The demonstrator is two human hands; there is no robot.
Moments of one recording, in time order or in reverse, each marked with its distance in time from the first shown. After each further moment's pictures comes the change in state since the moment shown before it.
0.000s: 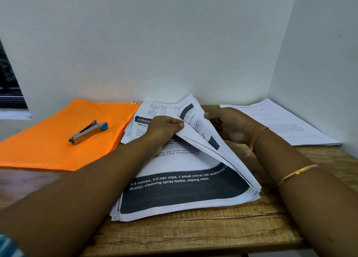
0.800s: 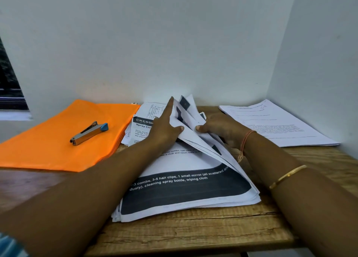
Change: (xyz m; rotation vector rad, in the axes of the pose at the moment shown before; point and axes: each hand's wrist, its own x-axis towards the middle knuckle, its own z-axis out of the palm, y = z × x) left_hand 0.002 -0.004 0.000 0.346 0.007 0.278; right_hand 0.012 0.007 0.013 -0.439 0.062 -0.087
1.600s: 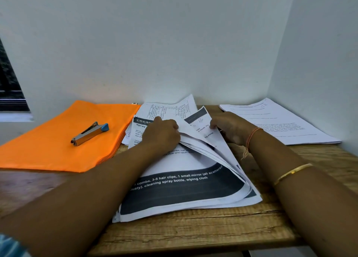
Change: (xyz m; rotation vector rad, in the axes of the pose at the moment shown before) left_hand -0.007 0.006 -0.007 0.624 -0.061 -0.065; right_hand -0.004 0.005 -0.011 0.233 0.095 0.140
